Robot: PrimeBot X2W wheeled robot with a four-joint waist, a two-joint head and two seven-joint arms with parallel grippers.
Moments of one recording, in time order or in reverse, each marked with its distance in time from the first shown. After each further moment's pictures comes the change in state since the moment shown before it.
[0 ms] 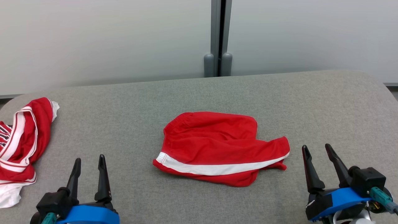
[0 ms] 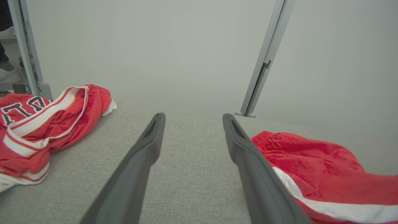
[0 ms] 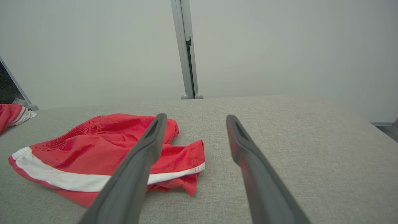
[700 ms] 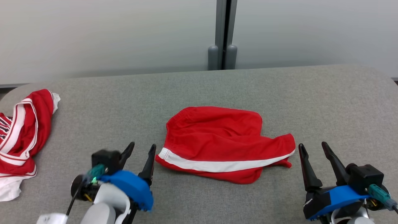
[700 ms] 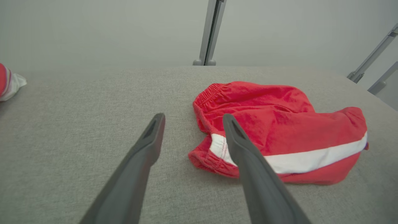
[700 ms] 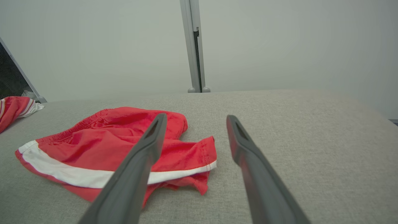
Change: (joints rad) left arm -0.151 0.038 -0.253 0.042 -0.055 -0.006 0.320; right arm 0.003 0.000 0.017 -0.035 0.010 0.000 0.037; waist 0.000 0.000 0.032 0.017
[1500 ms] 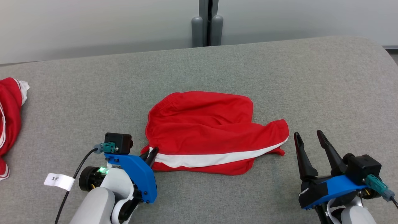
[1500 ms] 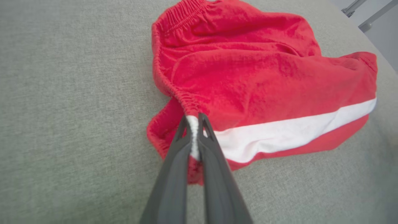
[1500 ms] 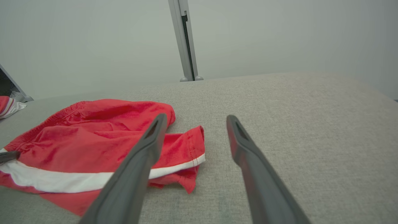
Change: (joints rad) left arm -0.122 0.053 -0.105 0.024 -0.169 0.004 0.334; right arm -0.070 0.000 0.027 0.039 0.036 0.000 -0.033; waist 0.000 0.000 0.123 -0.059
